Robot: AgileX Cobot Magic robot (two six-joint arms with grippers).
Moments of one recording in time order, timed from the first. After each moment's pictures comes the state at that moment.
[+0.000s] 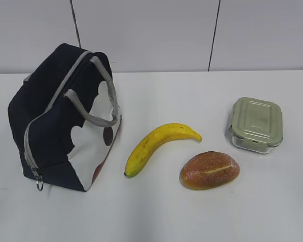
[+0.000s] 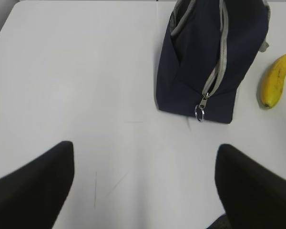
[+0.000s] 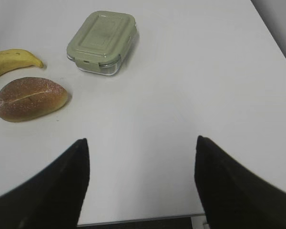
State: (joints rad) left arm 0.02 -0.02 -0.52 -0.06 1.11 0.04; right arm -0.04 -0.02 -0.50 -0.09 1.14 0.02
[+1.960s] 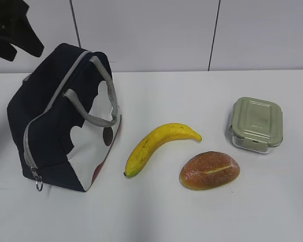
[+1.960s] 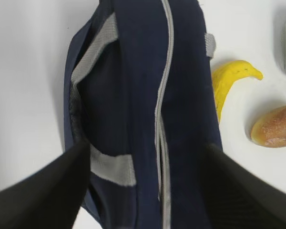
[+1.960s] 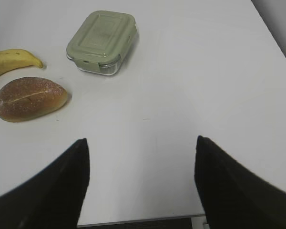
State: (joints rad) left arm -0.09 1.57 -1.50 -0.35 1.11 0.24; right arm -0.04 -0.02 -0.50 -0.09 1.14 0.02
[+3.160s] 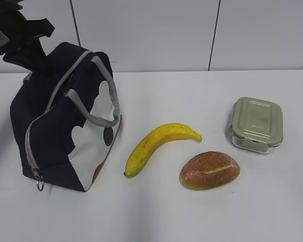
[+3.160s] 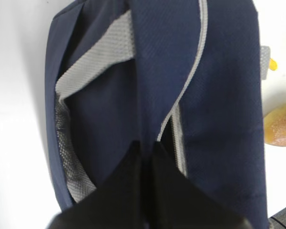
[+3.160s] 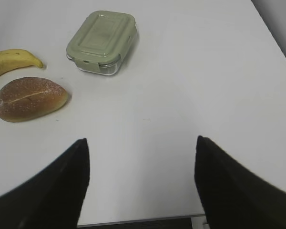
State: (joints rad) left arm -0.09 1.80 -1.63 -0.40 1.18 0.24; right arm -0.04 -0.02 -0.50 -0.09 1.14 0.02
